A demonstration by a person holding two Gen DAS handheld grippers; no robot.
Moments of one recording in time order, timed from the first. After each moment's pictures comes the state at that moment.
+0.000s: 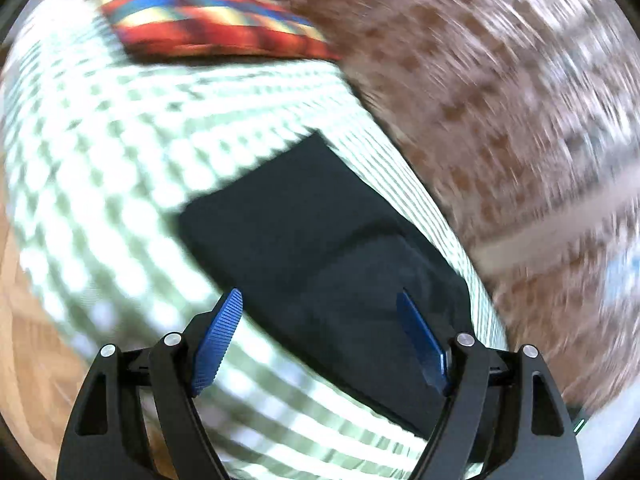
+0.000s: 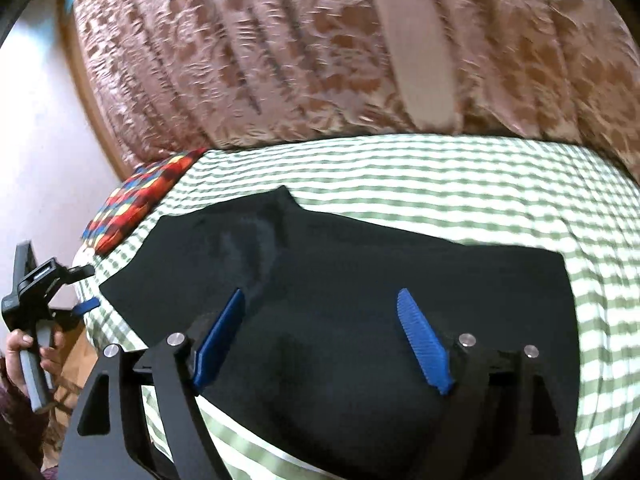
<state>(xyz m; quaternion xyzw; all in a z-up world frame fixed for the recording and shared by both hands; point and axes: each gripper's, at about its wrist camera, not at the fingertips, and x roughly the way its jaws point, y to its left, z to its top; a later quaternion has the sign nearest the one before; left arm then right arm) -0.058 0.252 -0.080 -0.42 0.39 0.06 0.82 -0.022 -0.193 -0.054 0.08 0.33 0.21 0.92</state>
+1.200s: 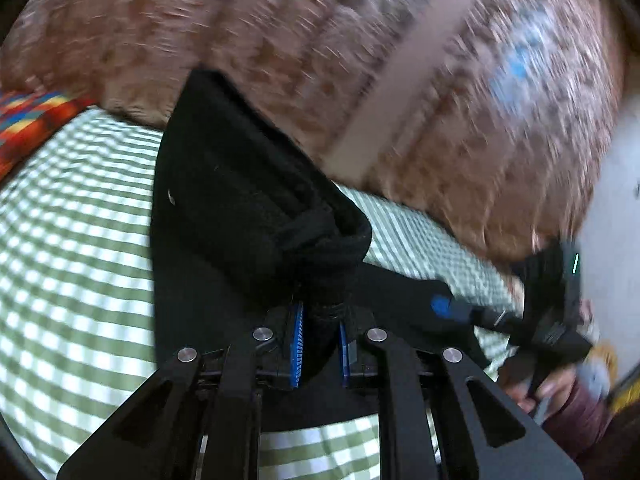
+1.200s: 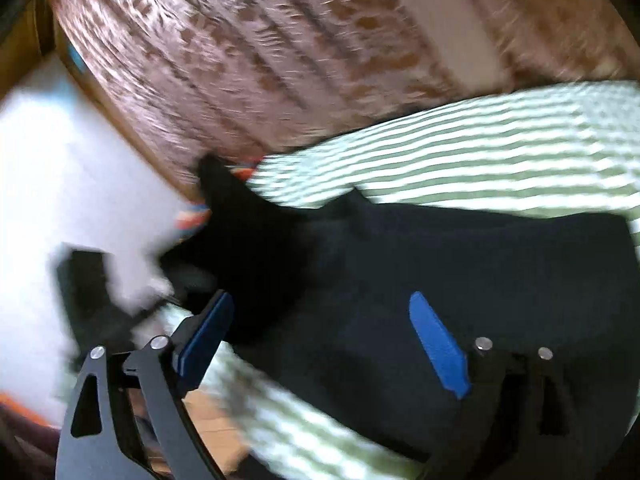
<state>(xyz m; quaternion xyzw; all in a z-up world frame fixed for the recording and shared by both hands) -0.016 0.071 -0.008 -0.16 0.35 -0.23 0.89 -0.004 -0.183 -0.031 0.24 0.36 0.39 0.81</state>
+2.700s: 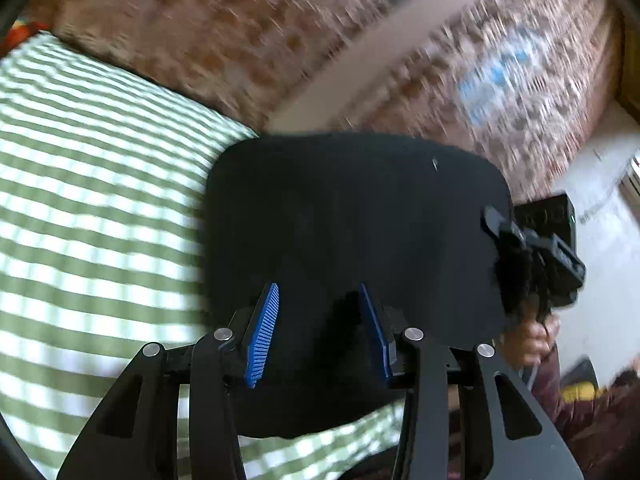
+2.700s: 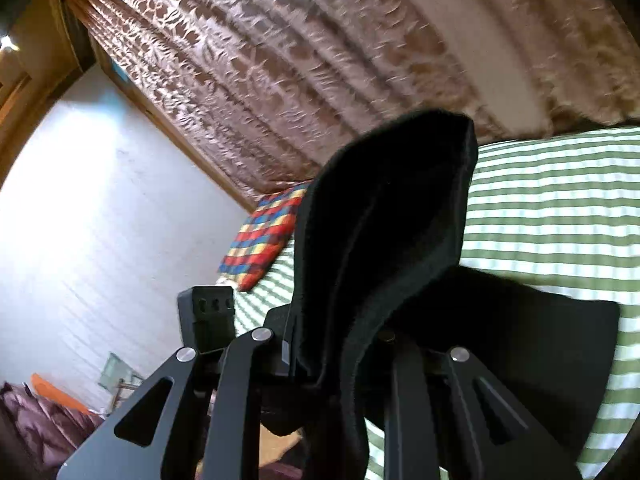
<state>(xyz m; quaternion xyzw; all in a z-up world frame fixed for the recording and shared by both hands) 0.006 0.057 -0.022 -0.25 0.41 -0.35 0.80 -0.001 -0.248 0.038 0.20 0.33 0.41 0.83</state>
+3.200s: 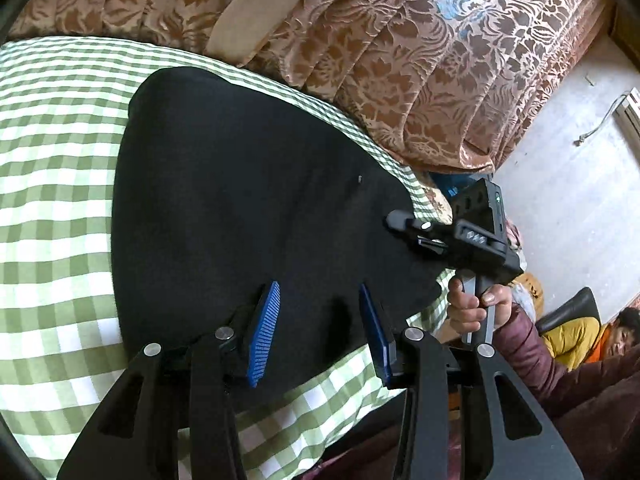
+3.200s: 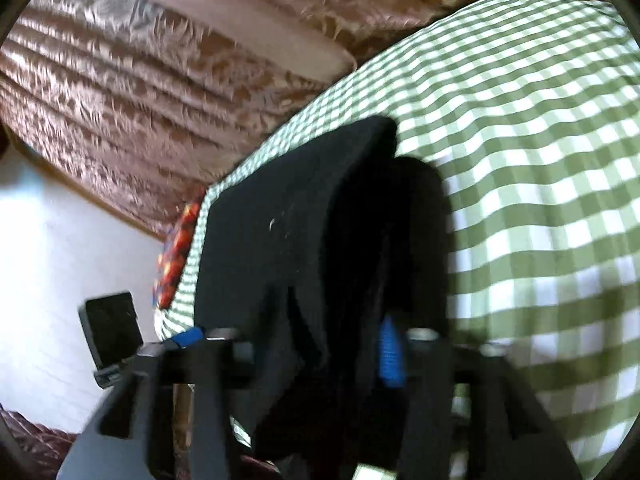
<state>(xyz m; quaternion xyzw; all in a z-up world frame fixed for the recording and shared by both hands) -0.006 -0.020 -0.048 -0.17 0.48 -0.41 0.76 -0.006 -0.361 -0.084 0.31 0.39 0.26 0.83</state>
